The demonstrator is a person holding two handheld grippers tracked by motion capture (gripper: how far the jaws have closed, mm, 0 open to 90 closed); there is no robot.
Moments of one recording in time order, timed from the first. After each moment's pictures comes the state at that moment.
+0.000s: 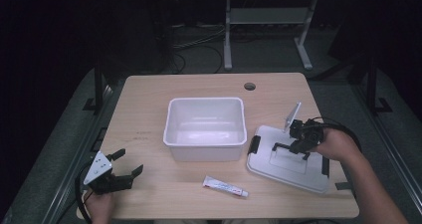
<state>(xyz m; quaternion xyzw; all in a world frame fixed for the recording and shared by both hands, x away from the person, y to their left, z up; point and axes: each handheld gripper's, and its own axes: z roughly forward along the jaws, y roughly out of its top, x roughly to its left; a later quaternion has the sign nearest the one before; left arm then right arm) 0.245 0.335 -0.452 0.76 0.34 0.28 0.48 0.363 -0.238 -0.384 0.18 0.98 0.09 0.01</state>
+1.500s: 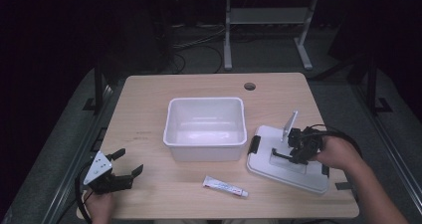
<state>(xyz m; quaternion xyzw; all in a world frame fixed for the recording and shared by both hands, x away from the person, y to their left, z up) 0.244 0.335 -0.451 0.76 0.34 0.28 0.48 0.341 -0.229 -0.387 0.16 0.98 0.07 0.00</state>
